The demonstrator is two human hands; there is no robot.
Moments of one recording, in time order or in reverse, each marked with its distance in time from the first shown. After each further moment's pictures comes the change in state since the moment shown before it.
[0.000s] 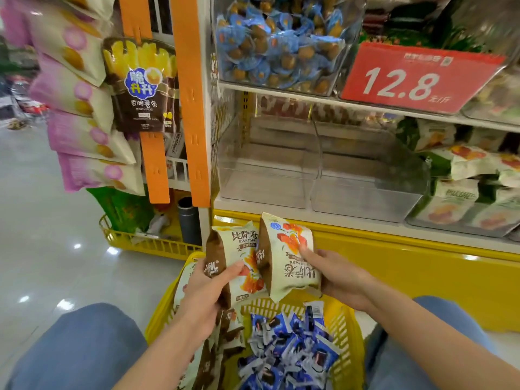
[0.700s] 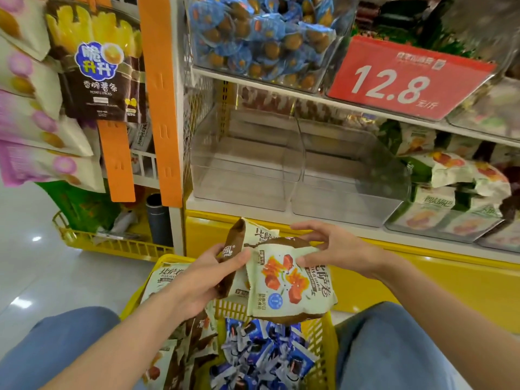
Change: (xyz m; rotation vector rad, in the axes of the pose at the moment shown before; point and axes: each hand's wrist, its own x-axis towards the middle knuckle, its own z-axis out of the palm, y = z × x) left_hand 0.044 0.020 0.040 0.248 -0.334 -0.234; right_hand 0.012 -0.050 -0.060 -0.606 -0.027 -0.249
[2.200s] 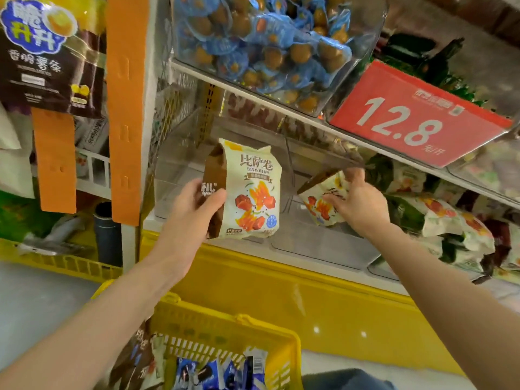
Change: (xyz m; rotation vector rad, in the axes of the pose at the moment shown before) left_hand 0.072 0.086 0.018 -0.126 0.175 0.591; right_hand 0.096 -0.017 -0.130 -0.921 0.898 0.043
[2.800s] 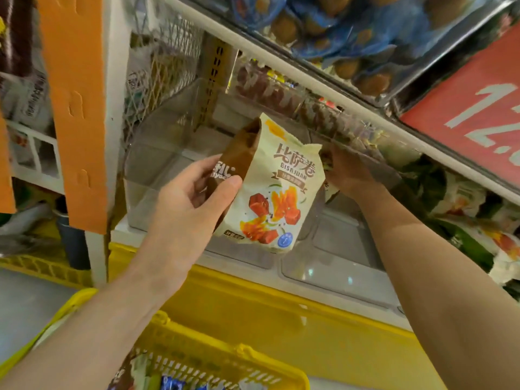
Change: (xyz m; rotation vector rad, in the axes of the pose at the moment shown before) left_hand 0.065 -0.018 0.003 -0.020 0.020 0.177; right_hand 0.158 -0.018 0.103 -0.081 -0.224 -0.249
